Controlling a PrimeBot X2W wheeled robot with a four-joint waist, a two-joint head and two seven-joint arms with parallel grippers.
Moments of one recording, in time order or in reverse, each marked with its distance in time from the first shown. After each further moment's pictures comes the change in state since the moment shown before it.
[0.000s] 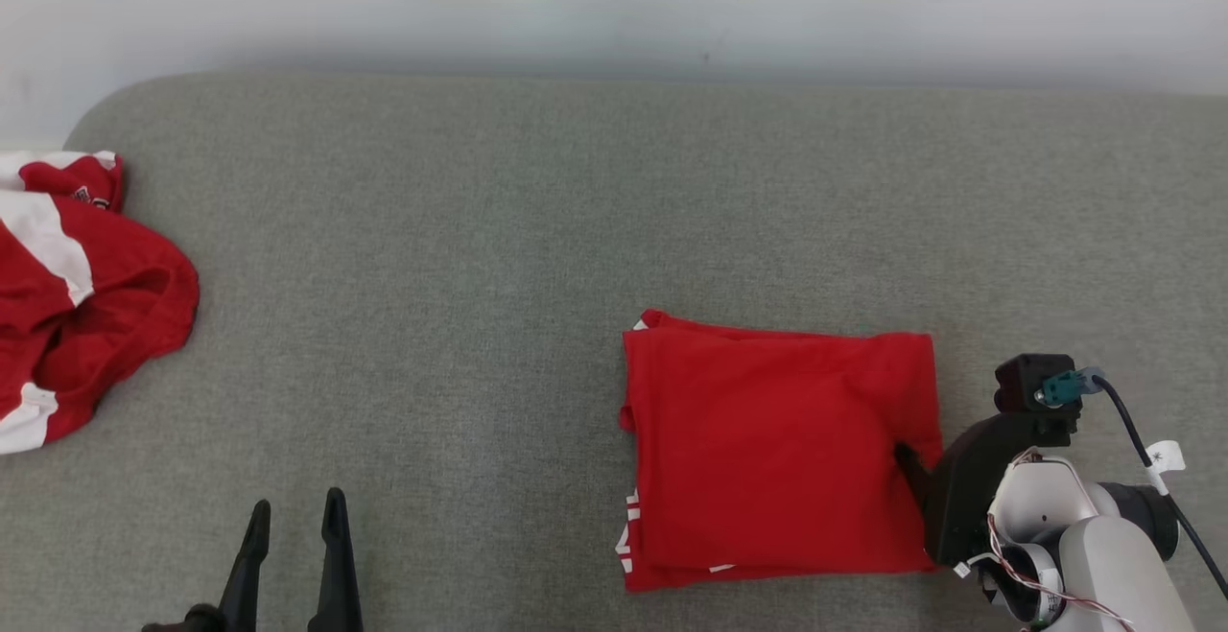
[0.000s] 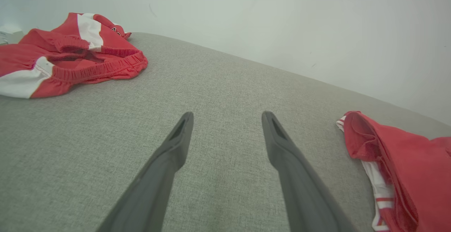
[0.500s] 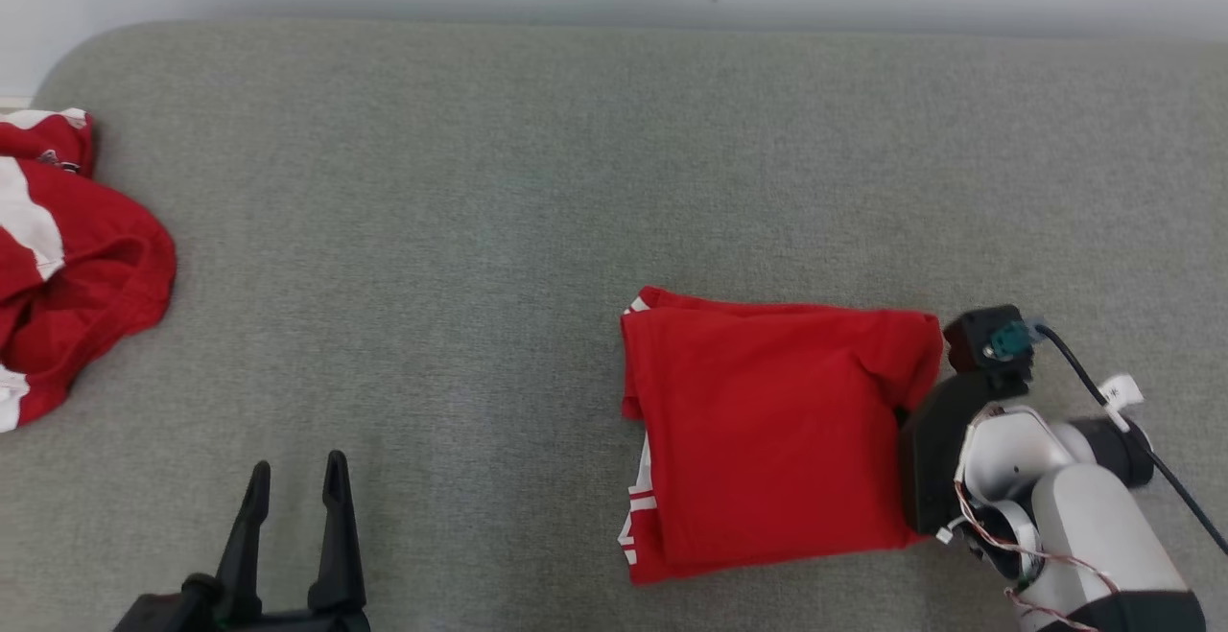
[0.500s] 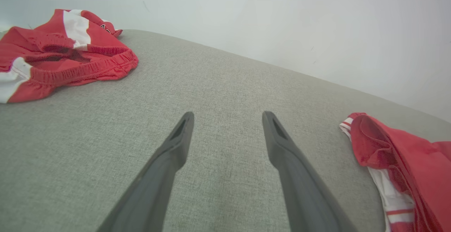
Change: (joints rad) left arm -0.042 0.000 -0.012 -0.024 0.000 0.000 0.000; right arm -0.069 -0.058 0.135 0.030 0.013 -0.001 0.050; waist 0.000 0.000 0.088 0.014
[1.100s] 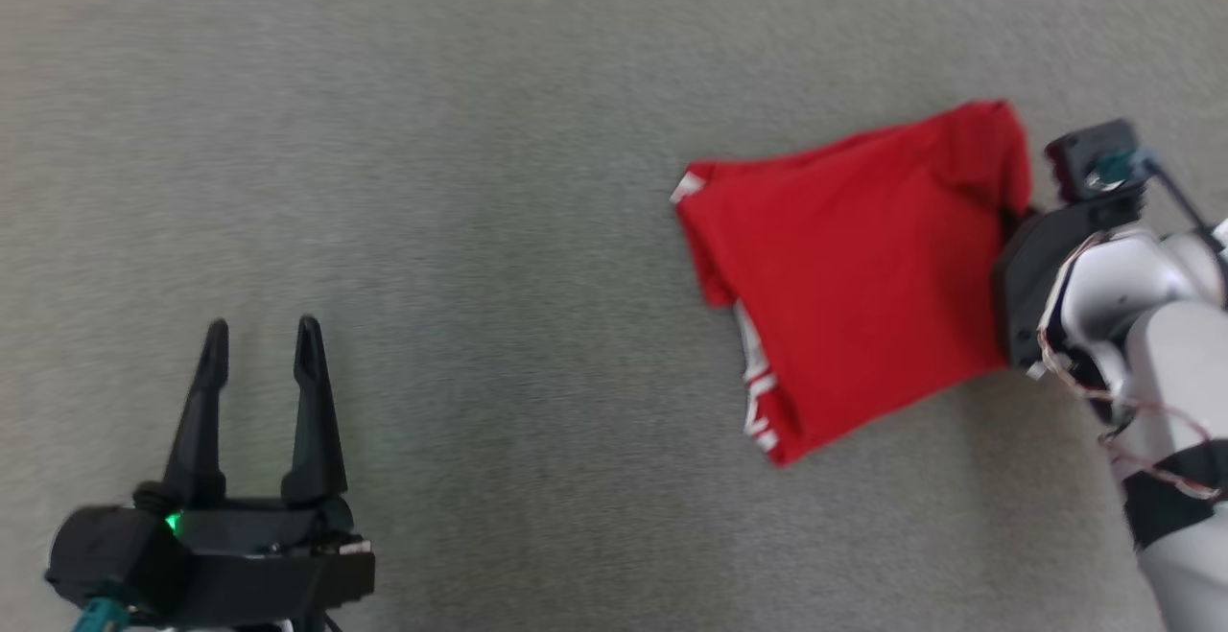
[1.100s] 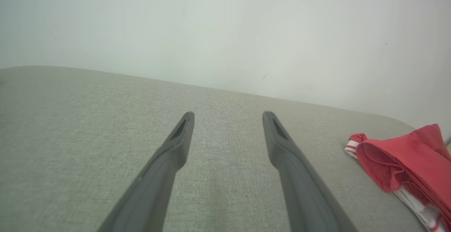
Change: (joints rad) left arm -0.137 0.003 0.004 -0.172 0.073 0.000 0.000; right arm -0.292 -0.193 0.066 0.072 -0.070 0.001 -0.146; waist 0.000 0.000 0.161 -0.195
